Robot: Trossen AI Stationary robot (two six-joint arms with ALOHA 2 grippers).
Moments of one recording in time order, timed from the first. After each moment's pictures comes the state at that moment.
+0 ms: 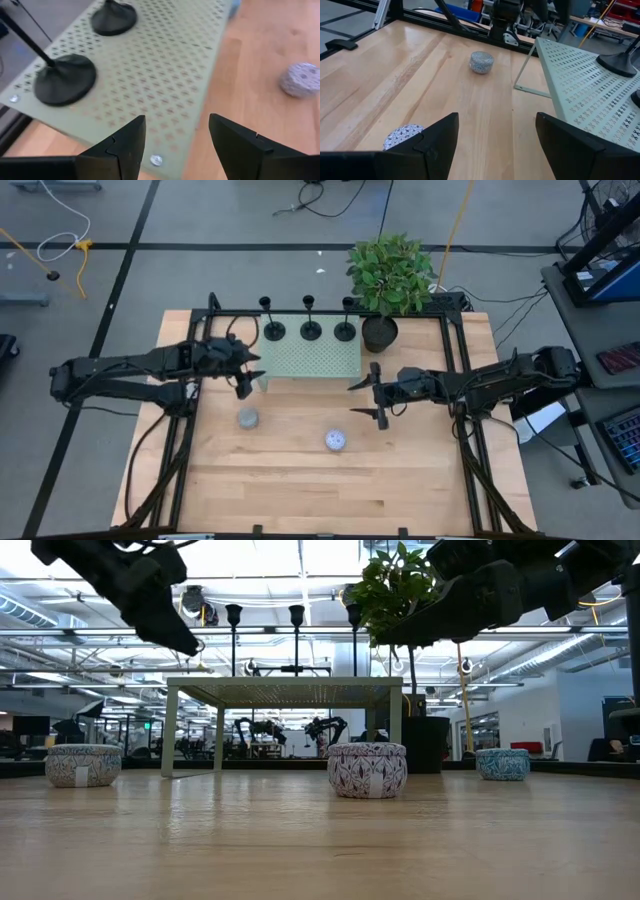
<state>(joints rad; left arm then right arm) 0.19 0.83 0.68 -0.48 -0.14 -0.07 0.03 1.24 0.52 0.44 -0.03 -0.22</state>
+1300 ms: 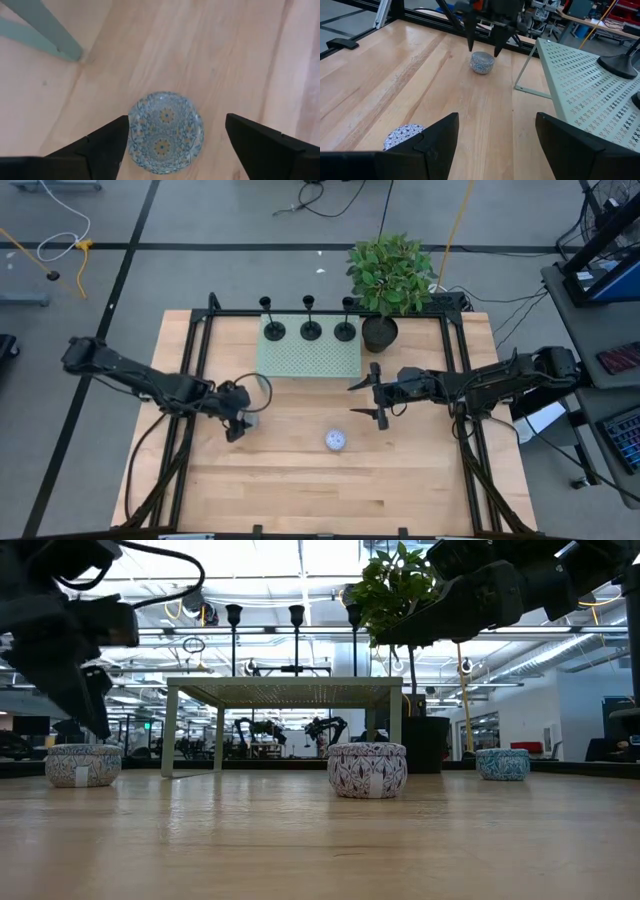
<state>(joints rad) -0.27 0.95 0.46 -0.56 -0.14 -0.60 0.03 1.25 0.52 0.44 -0.04 -0.23</state>
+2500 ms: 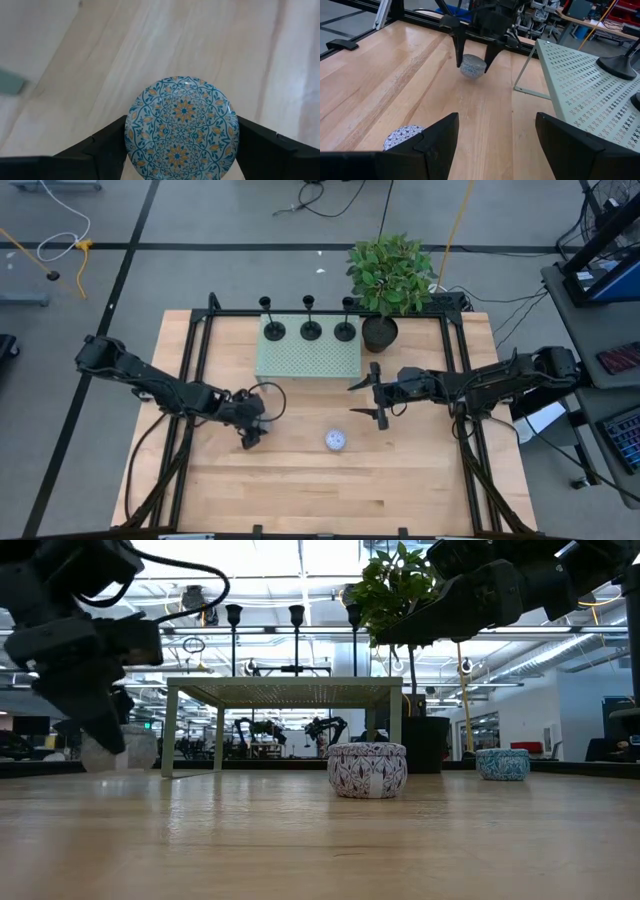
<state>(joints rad) -0.29 1.21 0.46 -0.25 -0.15 -0.63 0.03 1.25 0.52 0.45 -0.04 -0.23</state>
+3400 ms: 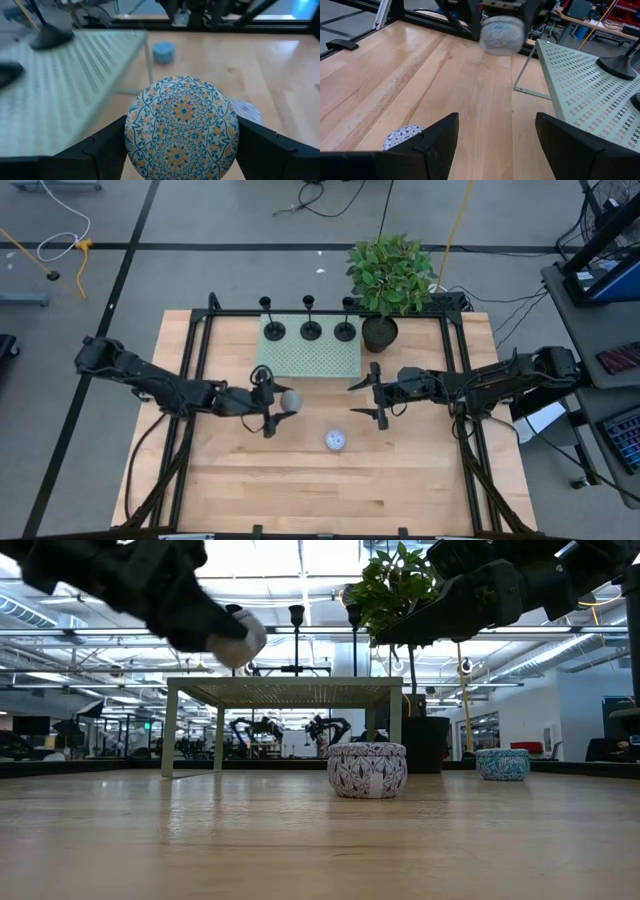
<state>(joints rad) -0.23 1.20 0.53 0.29 -0.40 -0.12 0.03 1.25 0.52 0.45 -0.04 -0.23</state>
